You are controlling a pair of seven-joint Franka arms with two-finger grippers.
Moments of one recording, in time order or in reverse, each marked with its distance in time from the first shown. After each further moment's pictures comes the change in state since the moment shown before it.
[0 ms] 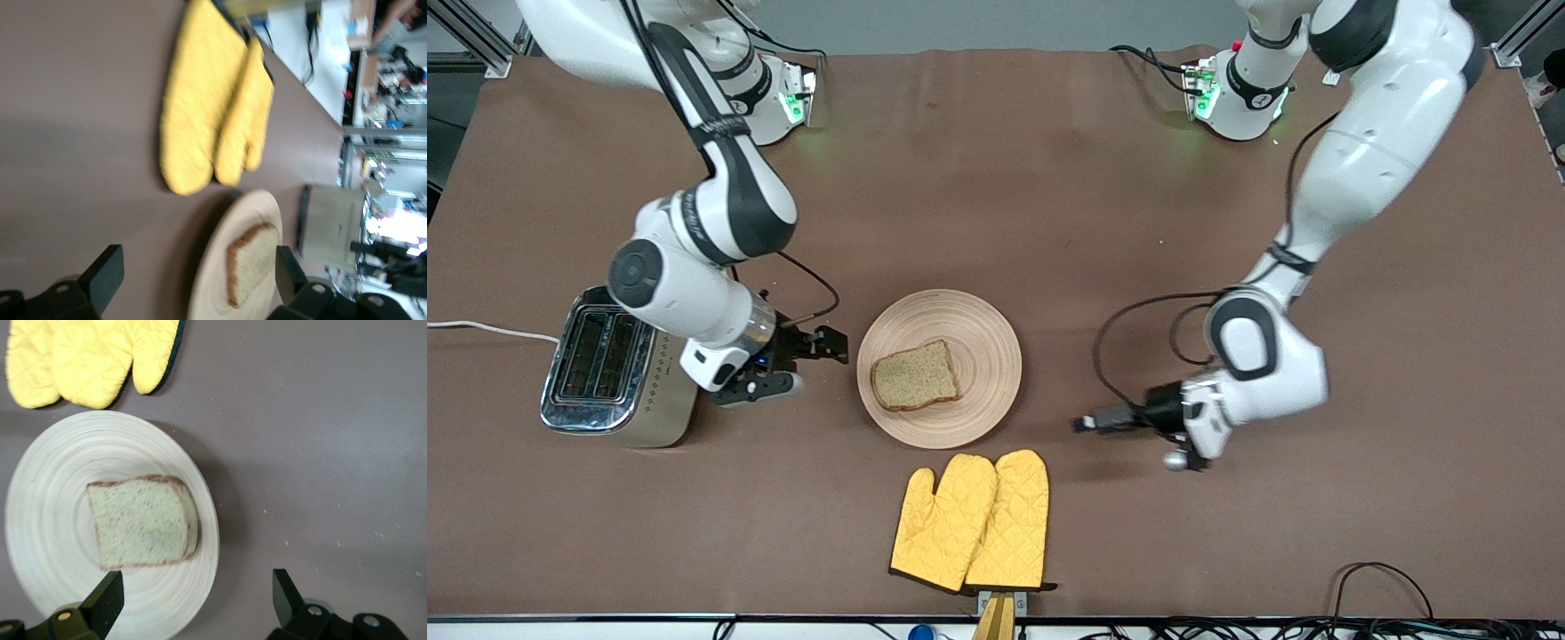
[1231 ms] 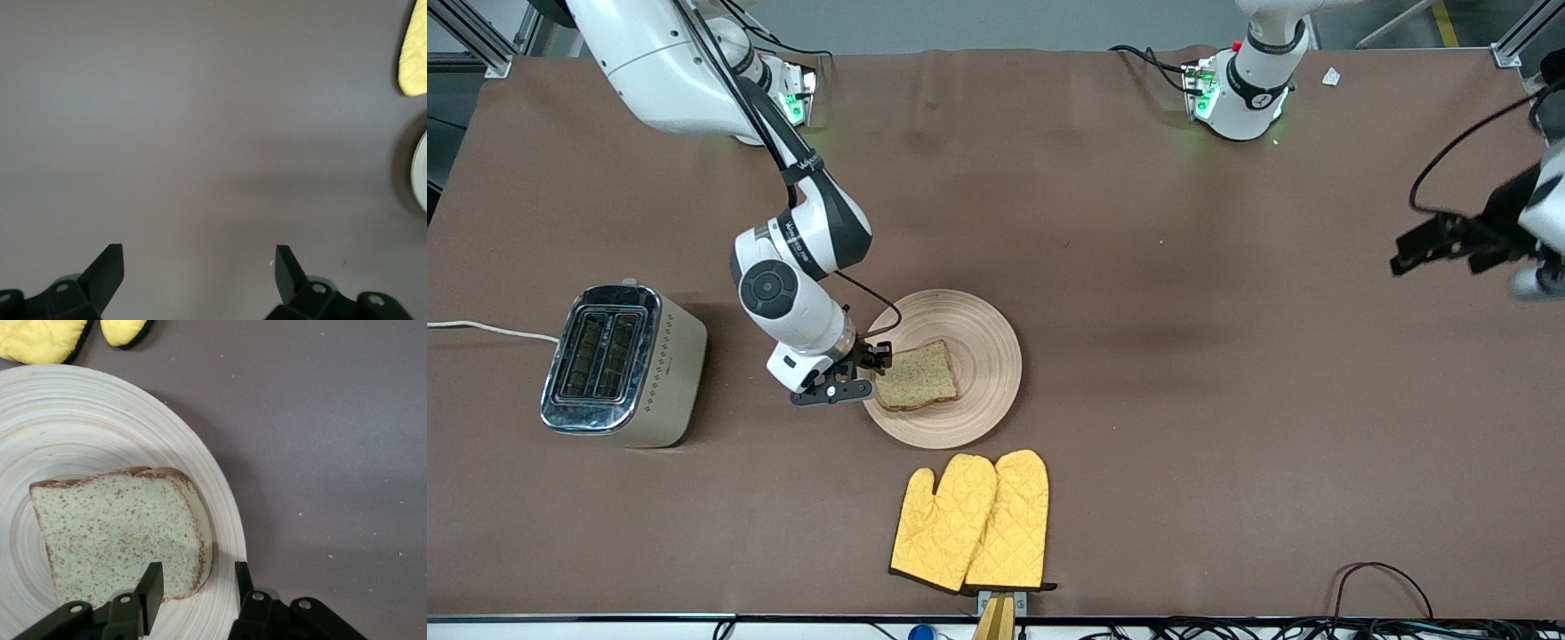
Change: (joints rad) left arm -0.029 -0.786 0.357 0.028 0.879 -0.919 -0.391; right arm 0.104 0.147 0.001 0.021 -0.200 0.094 0.235
